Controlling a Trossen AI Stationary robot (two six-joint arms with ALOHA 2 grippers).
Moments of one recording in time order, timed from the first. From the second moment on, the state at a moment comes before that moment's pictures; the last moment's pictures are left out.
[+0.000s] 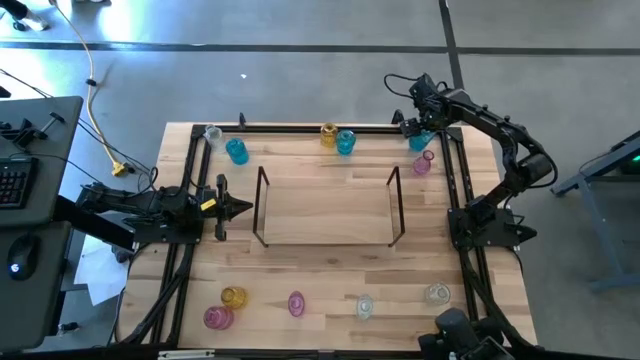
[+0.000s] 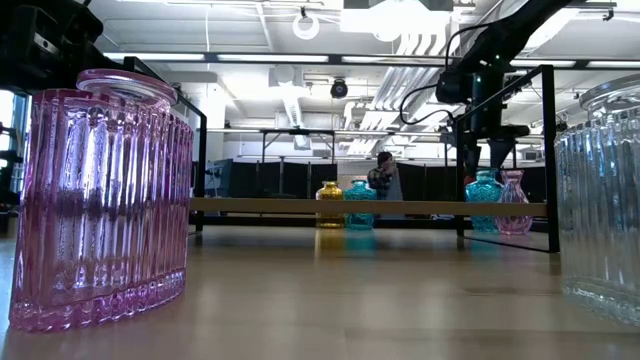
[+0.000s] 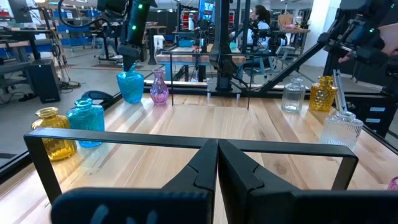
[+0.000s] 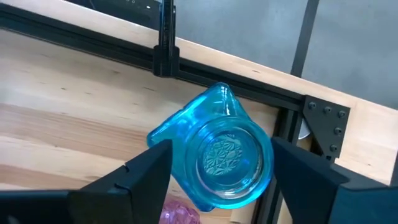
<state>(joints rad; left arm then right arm) -0.16 0.05 0.04 -0.03 -0.28 -0.01 -1.03 1.56 1.19 -0.89 0.24 0.22</state>
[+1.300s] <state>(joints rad) -0.16 0.05 0.04 -0.03 -0.28 -0.01 -0.79 1.38 1.44 -1.17 0.29 0.24</state>
